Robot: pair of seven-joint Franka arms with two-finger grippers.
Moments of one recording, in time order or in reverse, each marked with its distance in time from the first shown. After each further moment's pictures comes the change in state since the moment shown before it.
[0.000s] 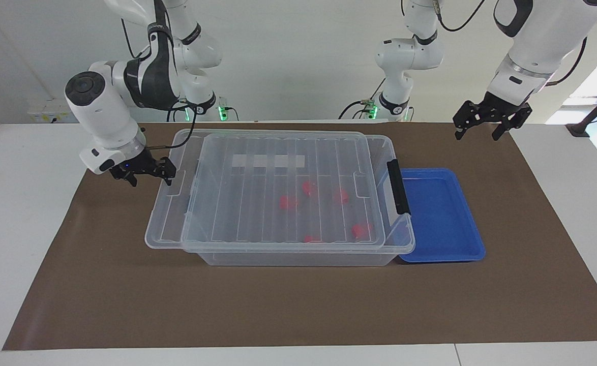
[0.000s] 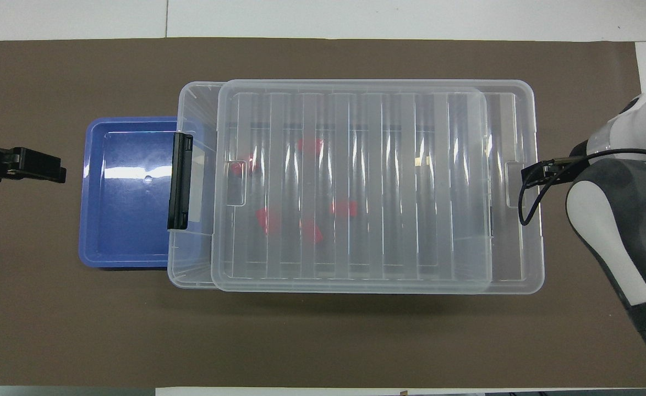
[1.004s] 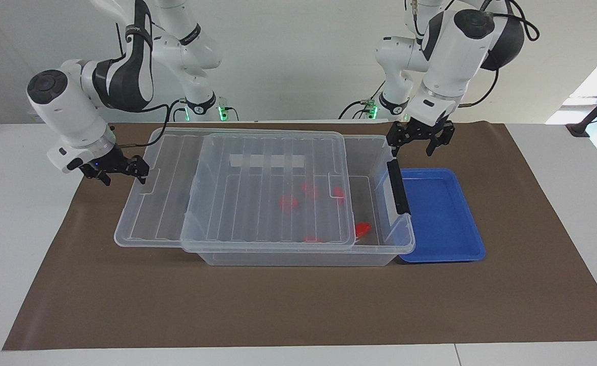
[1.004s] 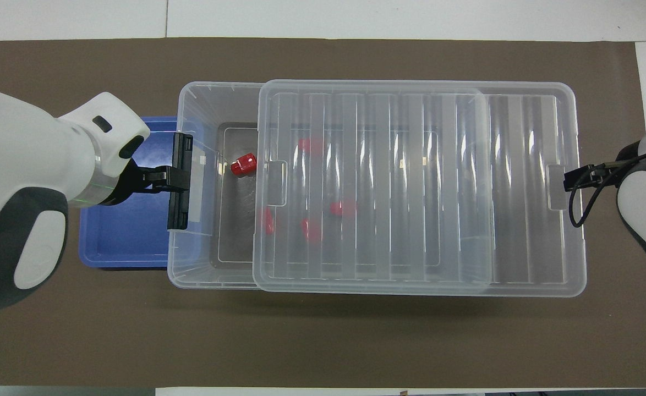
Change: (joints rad) left arm -0.255 -0.021 -0.008 -0.228 0.000 0.252 -0.327; right arm -0.127 0.000 -0.004 0.001 -0.016 0.002 -0.161
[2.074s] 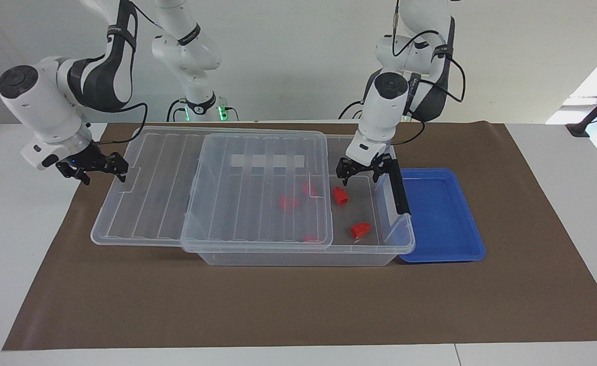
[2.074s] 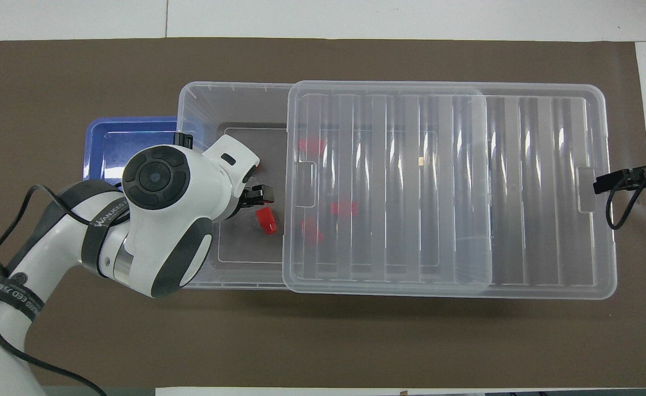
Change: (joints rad) left arm -0.170 0.158 -0.001 -0.178 0.000 0.346 -0.263; right arm -0.086 0.000 -0.004 0.002 -0.002 0.022 -0.136
